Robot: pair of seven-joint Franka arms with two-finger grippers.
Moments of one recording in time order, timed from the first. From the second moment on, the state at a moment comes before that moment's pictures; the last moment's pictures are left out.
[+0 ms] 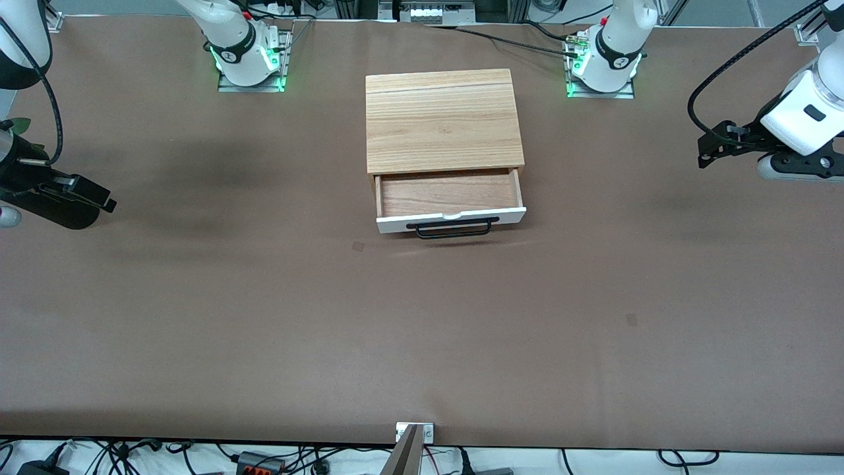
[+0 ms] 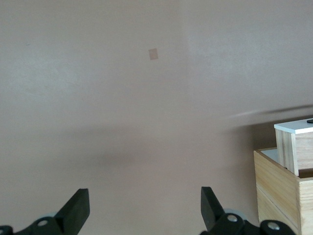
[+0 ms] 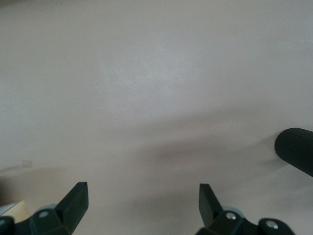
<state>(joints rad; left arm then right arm) -0.02 -0.03 -0.04 -1.66 0.04 1.59 0.00 -0.04 0.08 -0.04 -1.70 0.03 1.80 0.12</state>
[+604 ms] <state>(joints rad) -0.02 -0.02 -0.04 -1.66 0.04 1.59 0.00 -0.03 0.08 -0.03 -1.69 0.03 1.82 0.12</state>
